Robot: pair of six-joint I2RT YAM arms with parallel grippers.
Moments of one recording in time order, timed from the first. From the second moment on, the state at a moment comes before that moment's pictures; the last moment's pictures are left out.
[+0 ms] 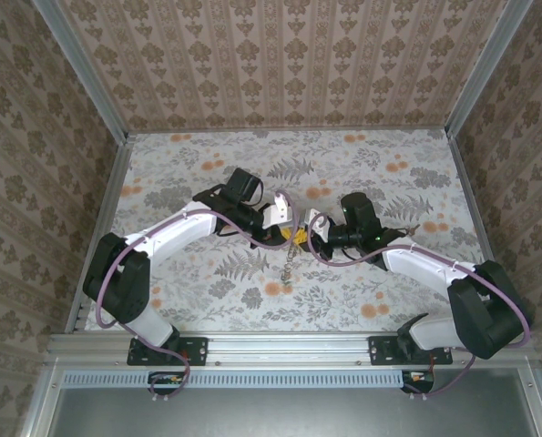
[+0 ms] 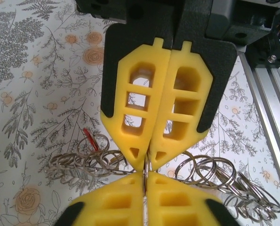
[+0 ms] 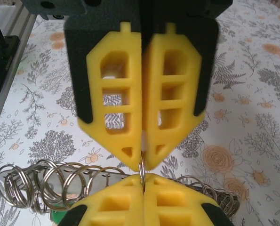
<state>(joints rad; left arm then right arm) -0.68 1.59 1.14 -0.53 0.78 0.72 0.48 1.35 0.67 0.10 -0.71 -0.48</state>
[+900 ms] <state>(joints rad) -0.60 1.58 0.97 -0.19 0.99 0.56 0.43 1.41 0.58 0.39 -0.82 -0.31</state>
